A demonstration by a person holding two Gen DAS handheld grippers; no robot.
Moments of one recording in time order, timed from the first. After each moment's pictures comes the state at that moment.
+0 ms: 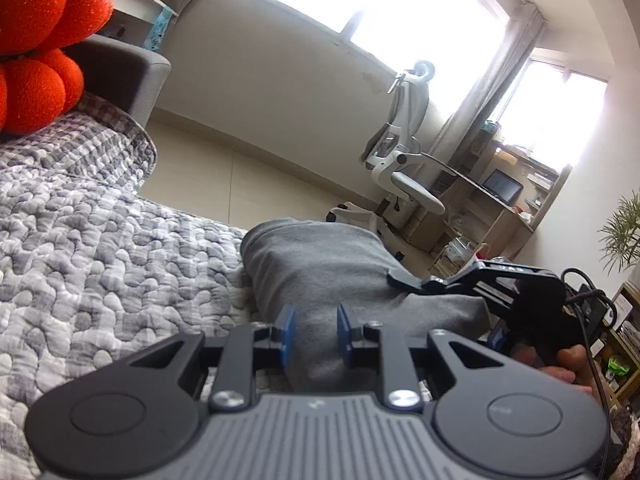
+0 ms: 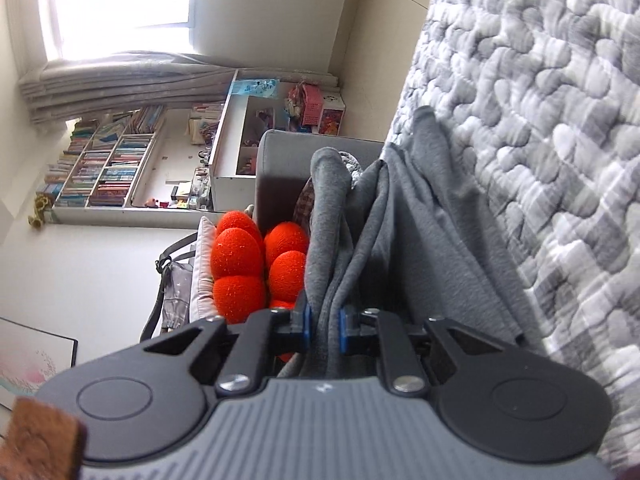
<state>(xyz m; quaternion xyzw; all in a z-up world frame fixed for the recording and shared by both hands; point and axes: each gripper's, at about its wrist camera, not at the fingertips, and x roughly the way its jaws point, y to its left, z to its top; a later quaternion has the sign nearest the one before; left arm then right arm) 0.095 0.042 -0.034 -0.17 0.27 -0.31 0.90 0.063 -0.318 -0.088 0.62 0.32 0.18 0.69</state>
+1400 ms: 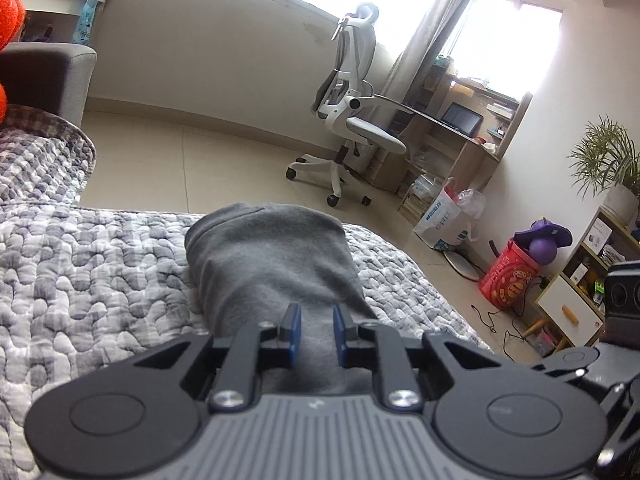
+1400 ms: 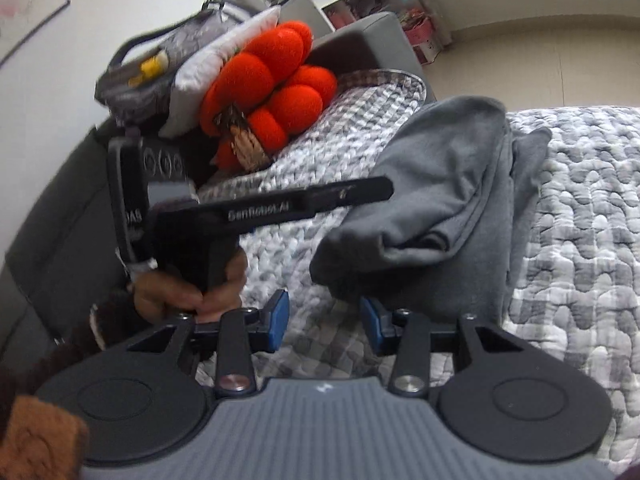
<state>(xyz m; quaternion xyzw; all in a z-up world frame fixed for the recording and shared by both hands) 0.119 0.011 -0.029 -0.09 0.31 -0.38 0.87 -0.011 -0.217 -0.029 0.15 0.39 0.32 0.85</state>
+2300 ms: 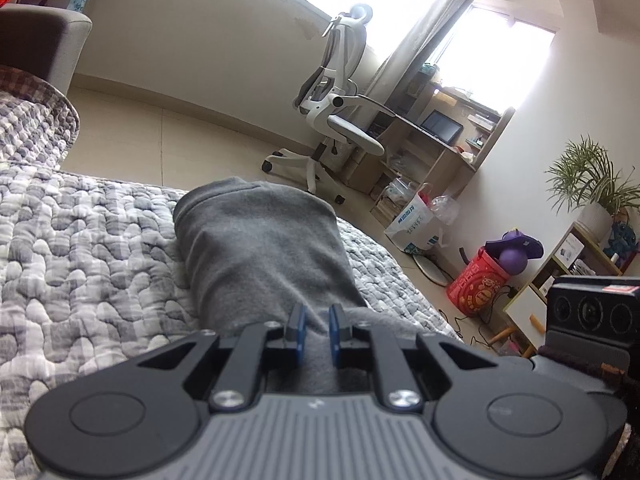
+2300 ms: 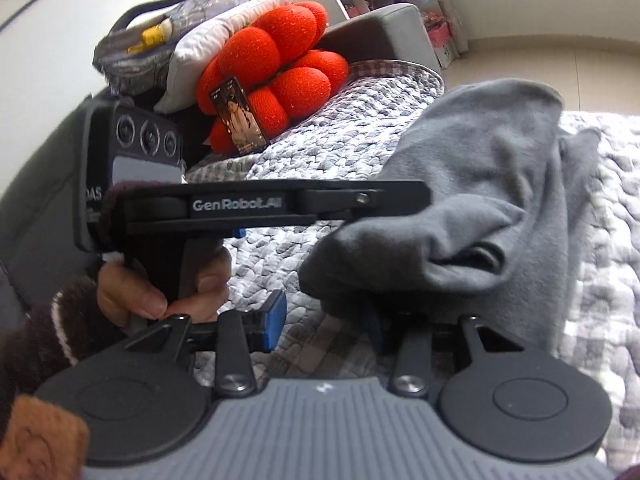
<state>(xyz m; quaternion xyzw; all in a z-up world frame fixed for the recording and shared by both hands) 0.122 0.019 -0.046 -0.13 0.32 -0.41 0.84 0.023 -0.202 -0.063 0.14 0.37 0.33 0.86</state>
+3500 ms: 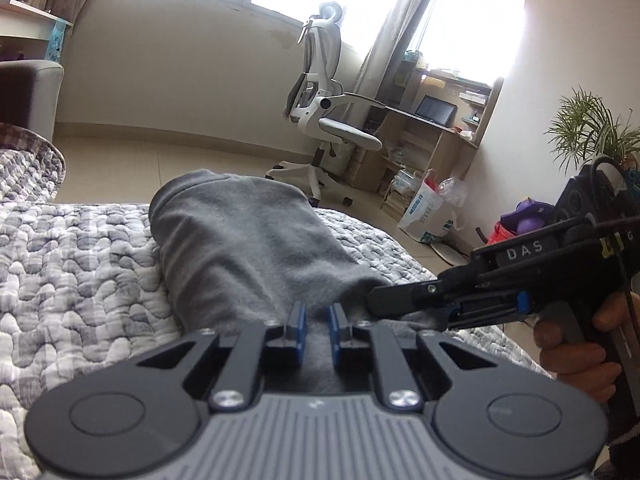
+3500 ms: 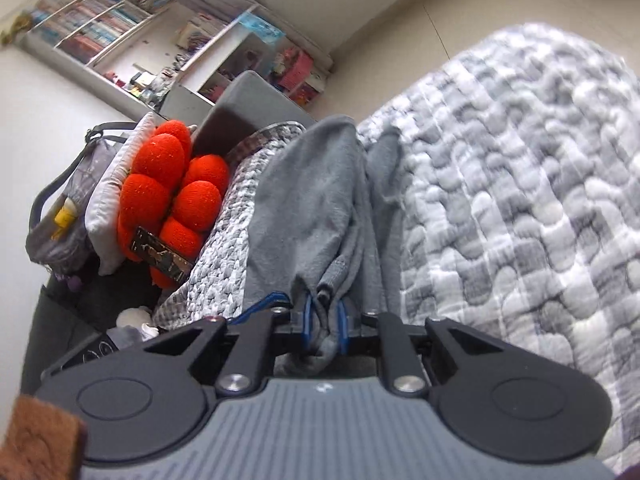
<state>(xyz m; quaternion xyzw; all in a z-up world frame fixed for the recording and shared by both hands) 0.095 -0.021 -0.057 -0.06 0.27 -0.41 0.87 0.030 -0.292 -0.062 0.35 0.36 0.17 0.85</state>
